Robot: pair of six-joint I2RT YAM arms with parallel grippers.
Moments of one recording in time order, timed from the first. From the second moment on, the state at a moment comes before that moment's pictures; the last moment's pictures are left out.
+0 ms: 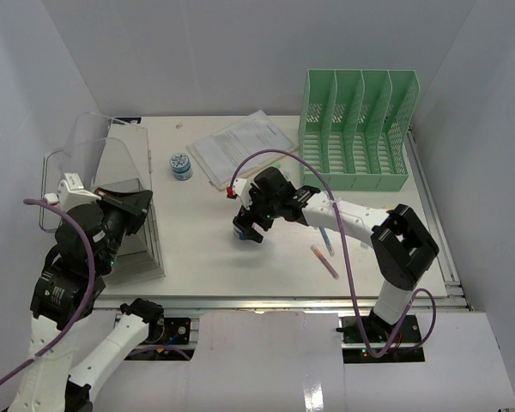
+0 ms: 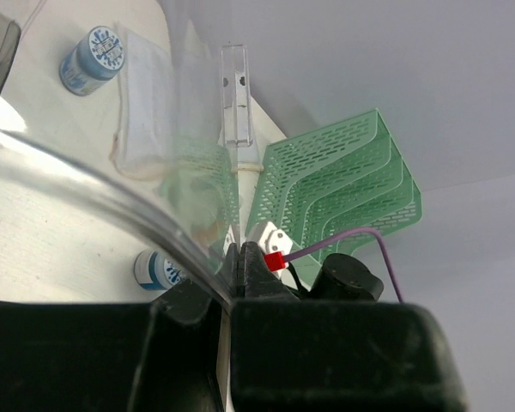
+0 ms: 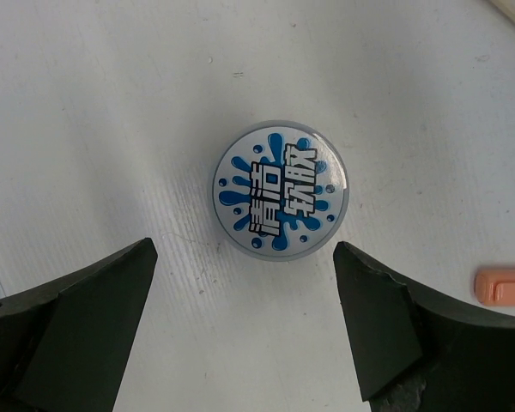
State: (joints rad) left arm -0.38 0.62 1.22 -0.83 -0.35 -1.01; right arm 0.86 1.74 1.23 -0.31 -0.31 -0.32
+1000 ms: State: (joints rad) left arm -0.38 0.54 1.08 -0.72 -0.33 -0.99; right arm 0.90 1.94 1.34 -0.25 -0.34 -0.39
